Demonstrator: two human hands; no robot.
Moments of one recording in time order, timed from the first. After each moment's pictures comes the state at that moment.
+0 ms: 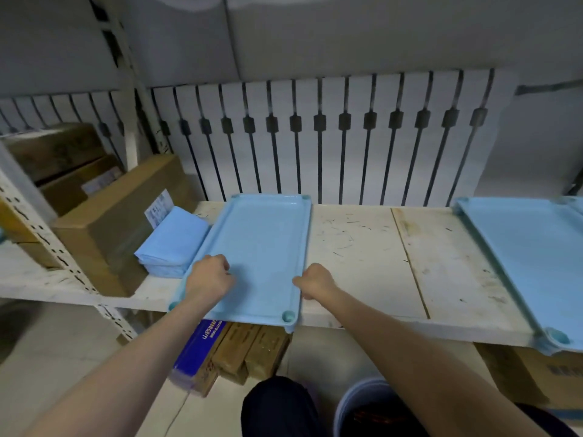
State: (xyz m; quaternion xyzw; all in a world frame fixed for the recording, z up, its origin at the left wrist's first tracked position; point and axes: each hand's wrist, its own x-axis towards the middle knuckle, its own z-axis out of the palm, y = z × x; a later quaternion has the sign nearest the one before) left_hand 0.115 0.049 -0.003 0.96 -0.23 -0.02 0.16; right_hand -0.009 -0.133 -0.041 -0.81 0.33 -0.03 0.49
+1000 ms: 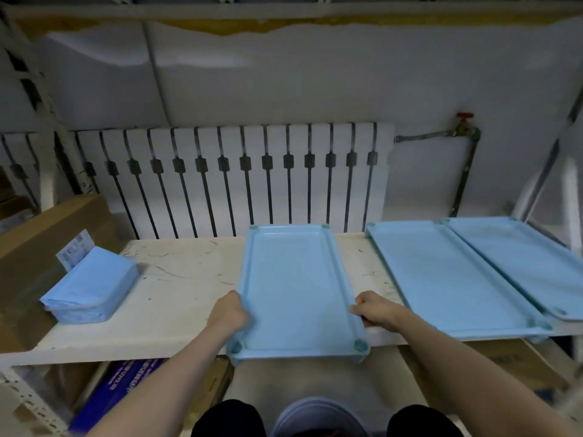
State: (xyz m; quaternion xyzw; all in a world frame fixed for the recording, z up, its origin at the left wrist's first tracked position) left_hand -0.014 -0.076 -0.009 0.92 -0.31 -0.14 0.20; right_hand -0.233 -0.289 -0.018 -0.76 0.43 -0.01 0.48
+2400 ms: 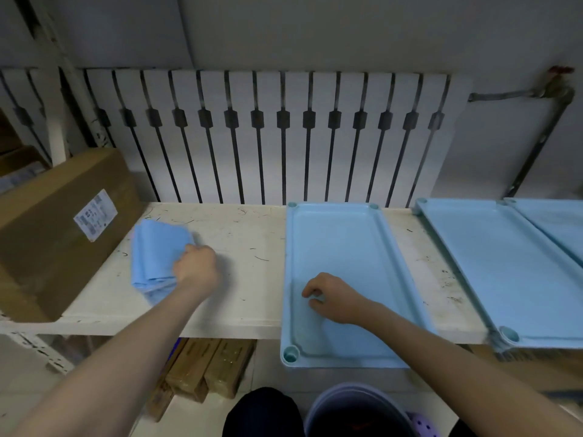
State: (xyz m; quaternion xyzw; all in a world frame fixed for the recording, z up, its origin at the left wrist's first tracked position) left_hand 0.113 -0.034 0.005 0.97 -0.23 -0.02 -0.04; right_hand -0.092 -0.205 -0.039 -0.95 0.17 -0.01 0.26
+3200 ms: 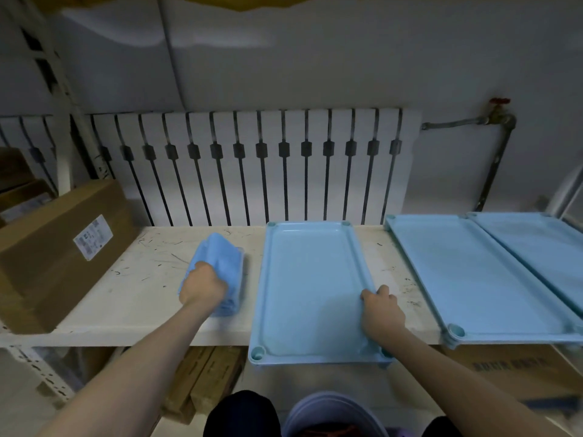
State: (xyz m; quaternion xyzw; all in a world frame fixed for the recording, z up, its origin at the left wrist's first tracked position) left_hand 0.033 -0.045 0.020 0.96 -0.17 -0.03 0.23; right_hand -0.208 -0.246 -0.040 -0.88 0.47 -0.03 0.07
